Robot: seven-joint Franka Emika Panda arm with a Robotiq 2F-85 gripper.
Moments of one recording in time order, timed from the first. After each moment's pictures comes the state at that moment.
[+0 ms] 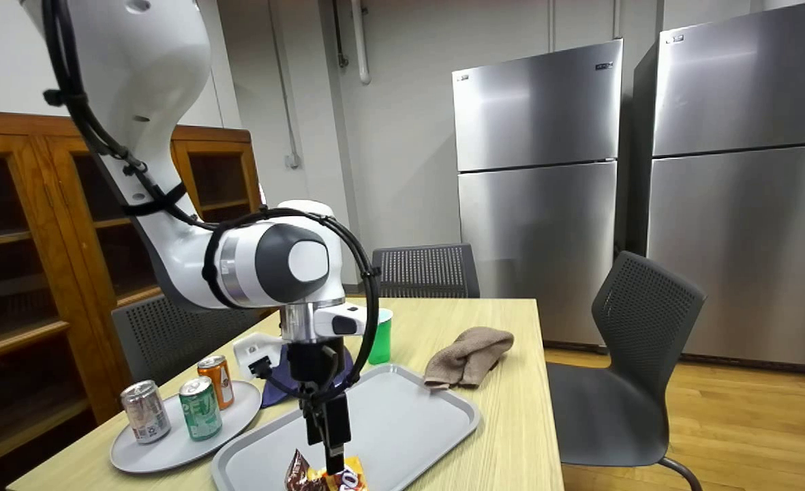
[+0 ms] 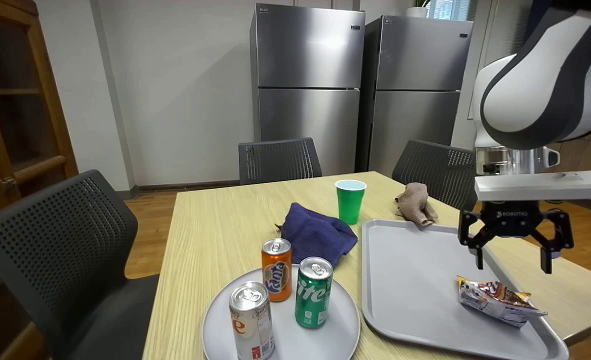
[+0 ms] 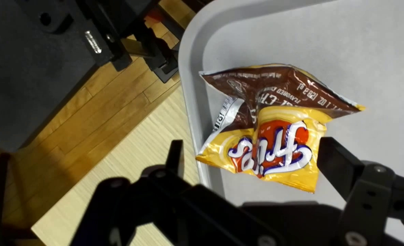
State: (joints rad) arm -0.04 0.08 -0.13 -2.70 -0.19 2.56 0.66
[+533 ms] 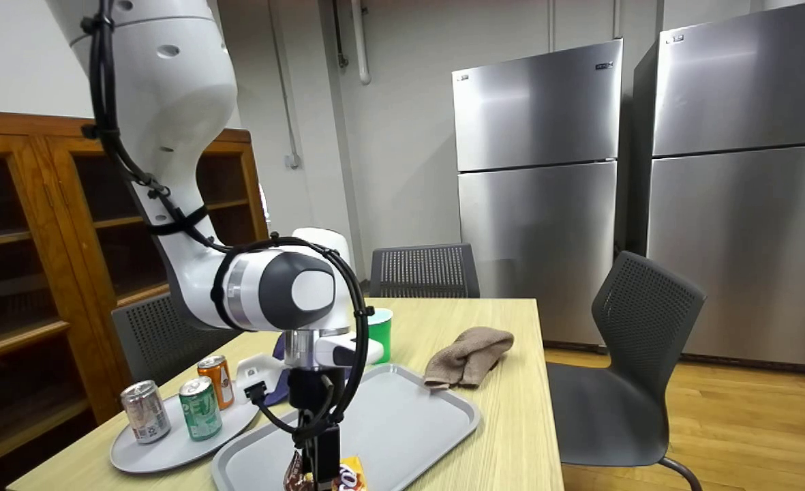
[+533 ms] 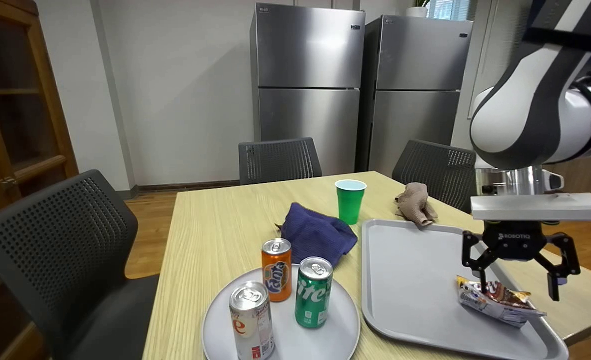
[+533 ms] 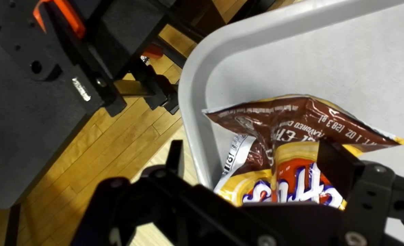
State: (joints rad) arm -0.04 0.19 -0.13 -2.68 -0.08 2.56 0.66
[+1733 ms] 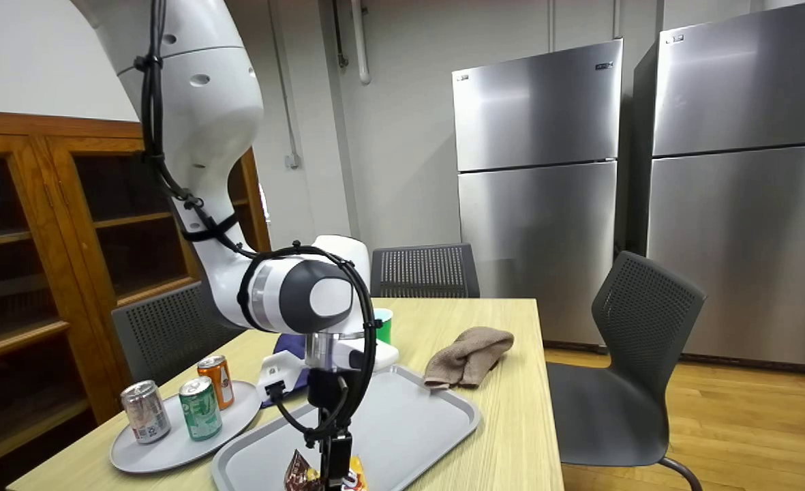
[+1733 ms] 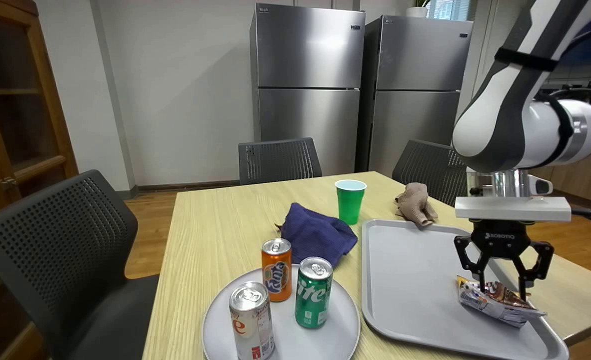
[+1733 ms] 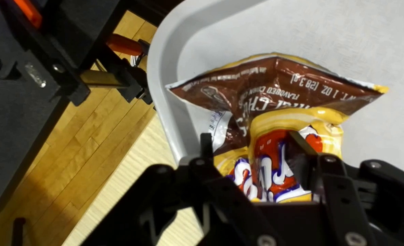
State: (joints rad) arm -0.04 0.29 -0.14 -2.59 0.01 2.56 0.66
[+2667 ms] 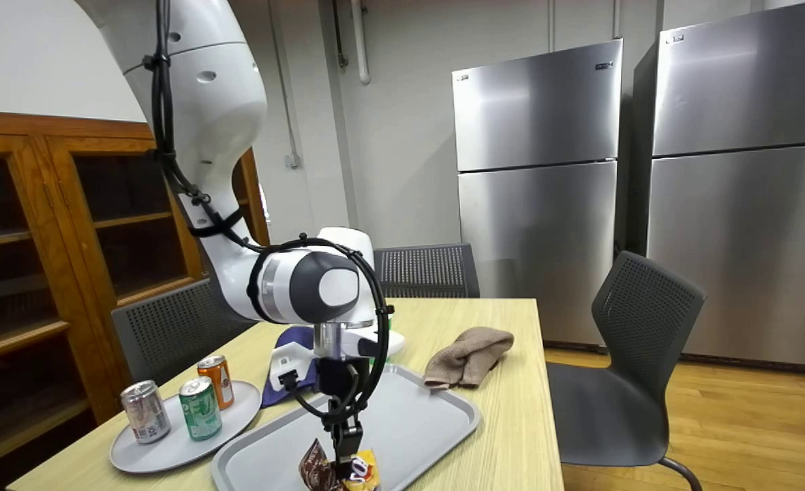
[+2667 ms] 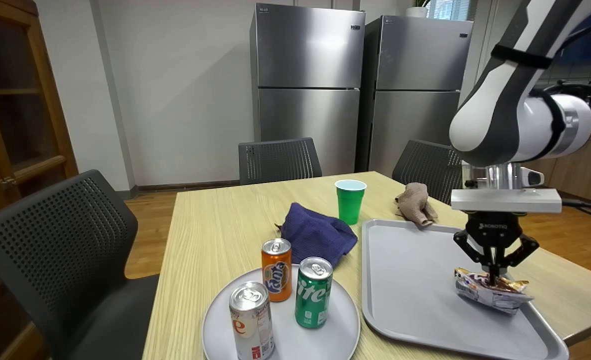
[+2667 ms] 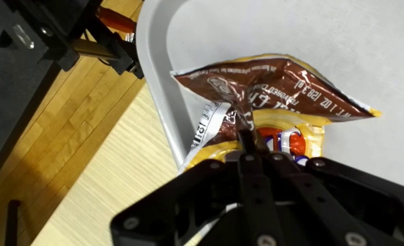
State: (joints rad) arm -0.03 0.29 -0.17 -2.55 -0.02 2.56 0.65
